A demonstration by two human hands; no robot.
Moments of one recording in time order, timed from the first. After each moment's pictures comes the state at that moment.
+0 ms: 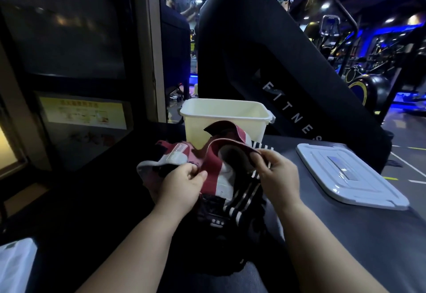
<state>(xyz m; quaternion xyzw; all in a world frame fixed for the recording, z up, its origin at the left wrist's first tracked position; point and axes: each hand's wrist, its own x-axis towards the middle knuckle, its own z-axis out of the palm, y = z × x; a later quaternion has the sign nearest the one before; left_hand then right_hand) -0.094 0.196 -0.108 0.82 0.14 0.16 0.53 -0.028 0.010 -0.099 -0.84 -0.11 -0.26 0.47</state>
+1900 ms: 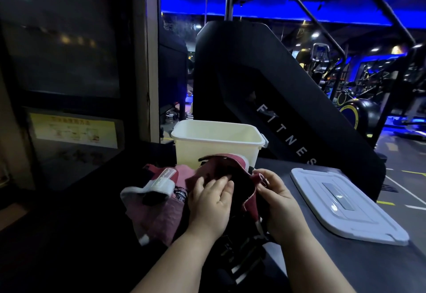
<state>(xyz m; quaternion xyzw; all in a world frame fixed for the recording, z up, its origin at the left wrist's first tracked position) -0.040 0.134 -0.113 0.87 0.07 0.21 0.43 -0.018 -0.010 -0.097 -0.53 -0.18 0.06 0.83</state>
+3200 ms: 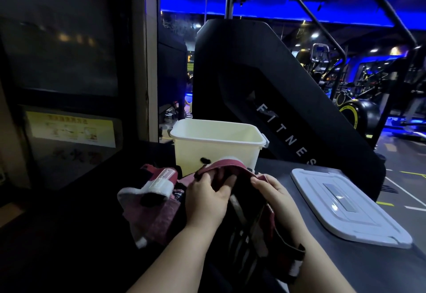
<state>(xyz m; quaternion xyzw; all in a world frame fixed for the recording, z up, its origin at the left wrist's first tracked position) -0.025 0.138 -0.108 0.83 0.13 0.28 0.47 -0.023 -0.003 -0.086 -0.61 -0.11 0.03 0.78</state>
